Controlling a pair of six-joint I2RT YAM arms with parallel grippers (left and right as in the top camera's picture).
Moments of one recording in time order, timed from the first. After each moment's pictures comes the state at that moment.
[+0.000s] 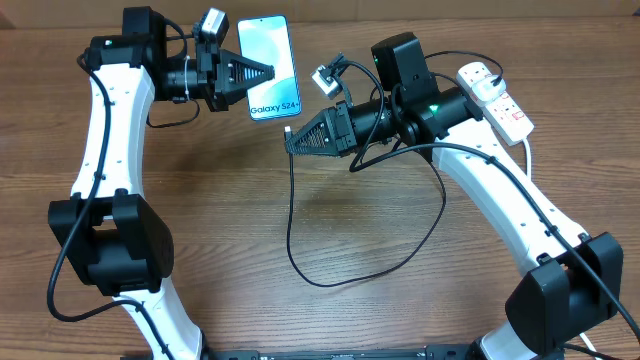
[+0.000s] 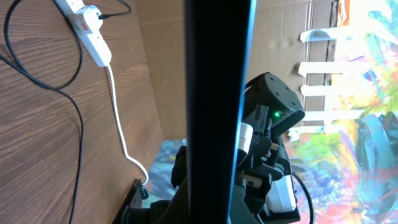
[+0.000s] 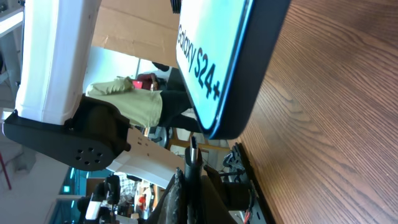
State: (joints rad) left arm 0.06 2.03 1.94 -1.29 1.52 -0.05; right arm 0.44 1.76 1.55 -0.61 -1.23 0.44
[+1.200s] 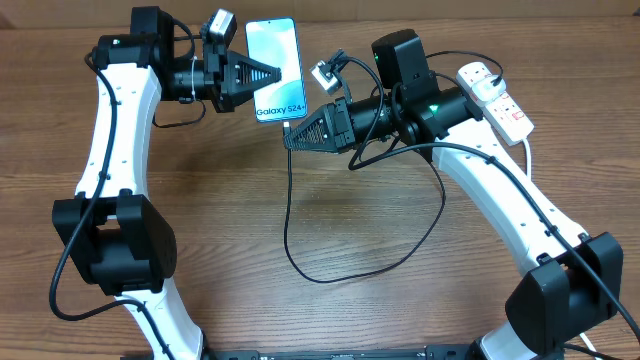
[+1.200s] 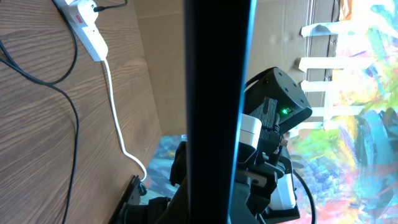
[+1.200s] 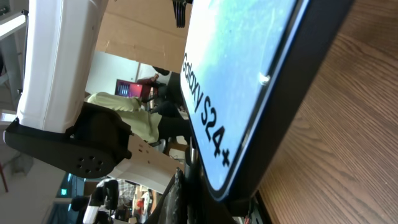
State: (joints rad) left arm 0.04 2.03 1.94 -1.29 1.52 -0.05; right arm 0.44 1.76 1.55 -0.56 -1.23 0.47
